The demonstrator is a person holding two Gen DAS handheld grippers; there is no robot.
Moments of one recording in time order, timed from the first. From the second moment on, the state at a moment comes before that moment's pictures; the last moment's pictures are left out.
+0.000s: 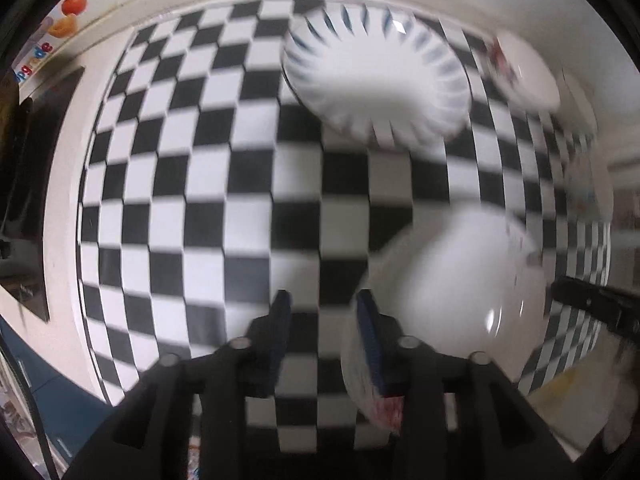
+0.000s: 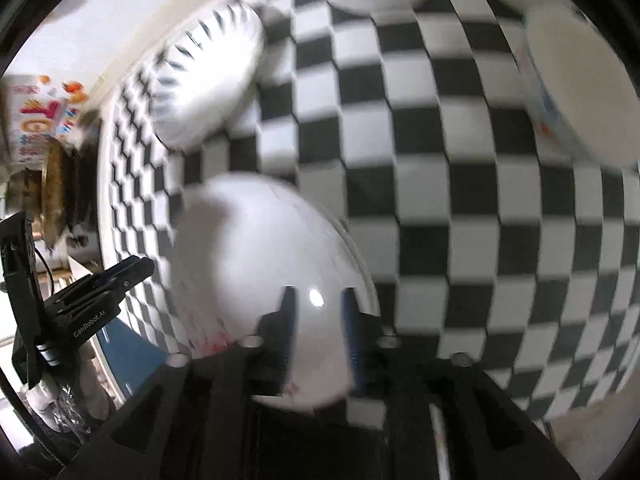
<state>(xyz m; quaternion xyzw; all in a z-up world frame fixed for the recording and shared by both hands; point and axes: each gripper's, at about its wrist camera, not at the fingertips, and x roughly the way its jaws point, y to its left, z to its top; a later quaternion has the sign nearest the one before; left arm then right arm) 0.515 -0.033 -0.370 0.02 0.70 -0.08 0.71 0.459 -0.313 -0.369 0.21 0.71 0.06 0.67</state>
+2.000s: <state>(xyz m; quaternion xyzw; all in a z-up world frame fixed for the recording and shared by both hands) 0.621 -0.020 -0.306 0.01 0.63 -0.15 0.76 0.538 -0.273 -0.329 0.23 0.63 0.06 0.74</state>
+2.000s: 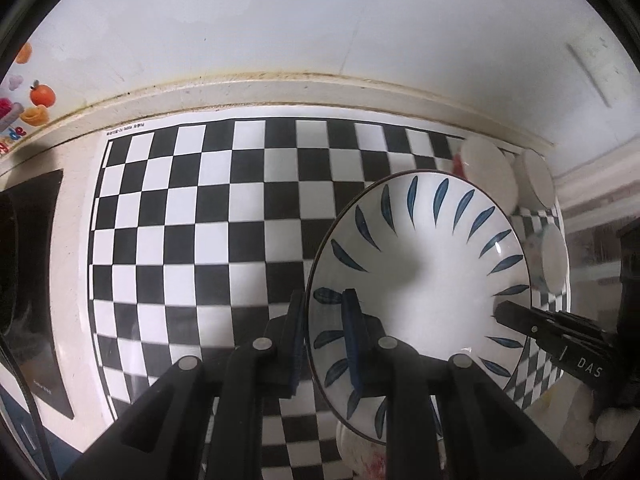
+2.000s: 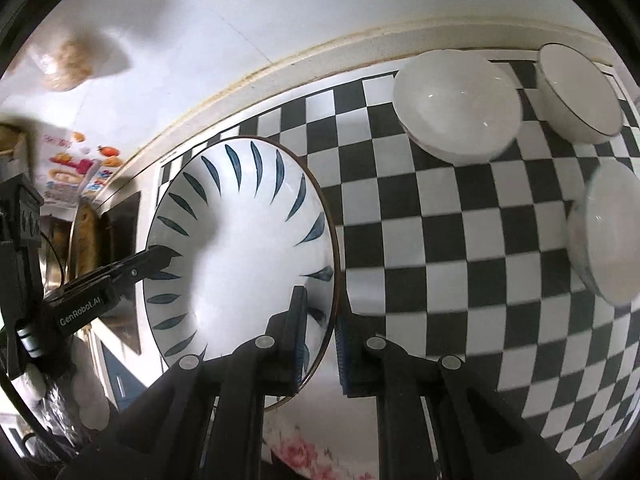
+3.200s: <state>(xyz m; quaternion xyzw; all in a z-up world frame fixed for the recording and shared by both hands) 0.494 -0.091 -0.396 0.13 0.70 -0.16 0.68 0.375 -0.317 -0.411 0.24 0.69 0.05 0.68</state>
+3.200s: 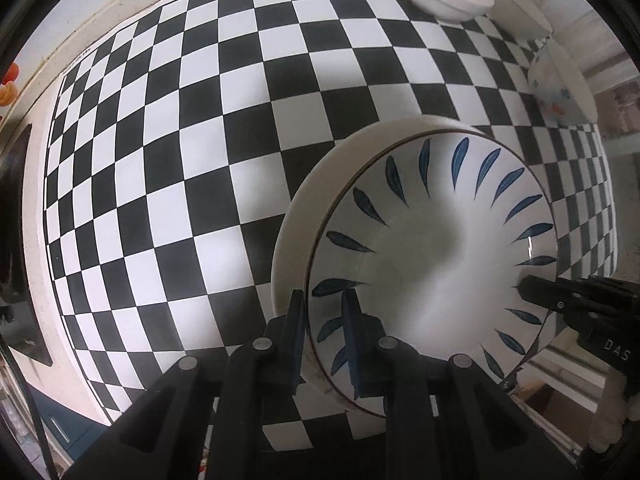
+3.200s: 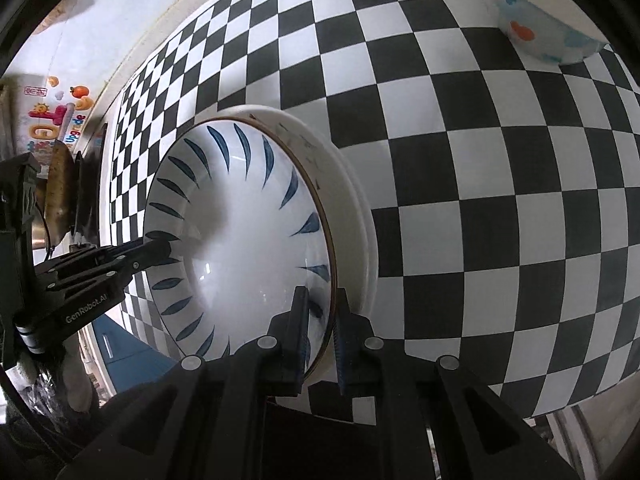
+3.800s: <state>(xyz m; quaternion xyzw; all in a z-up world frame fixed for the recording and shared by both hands) 0.492 -0.093 -0.408 0.12 0.72 -0.13 0.67 0.383 -0.329 -0.416 0.28 0.70 0.04 0.66</state>
